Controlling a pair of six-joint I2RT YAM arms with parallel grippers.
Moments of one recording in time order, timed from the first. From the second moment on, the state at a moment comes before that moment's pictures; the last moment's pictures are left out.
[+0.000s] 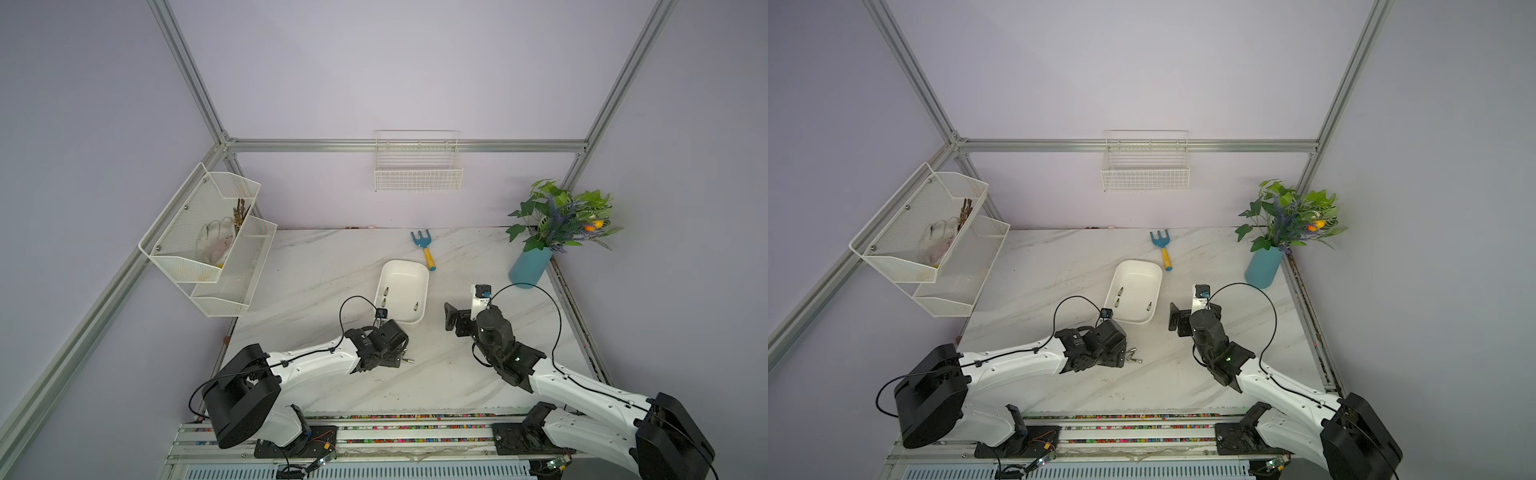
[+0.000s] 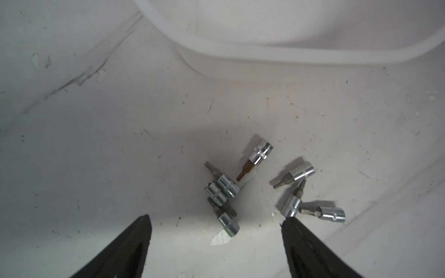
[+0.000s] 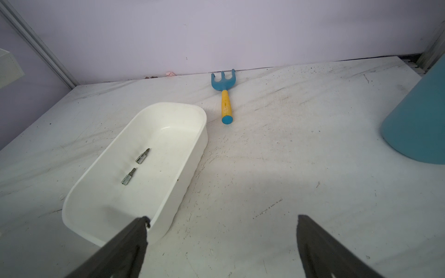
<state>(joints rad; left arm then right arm) -0.92 1.47 0.82 -0.55 -0.34 -0.74 0.67 1.06 0.47 0.20 0.43 0.35</state>
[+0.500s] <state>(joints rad) -0.95 1.53 0.82 -0.57 -0.36 -0.79 0.67 1.06 0.47 0.22 0.46 0.35</state>
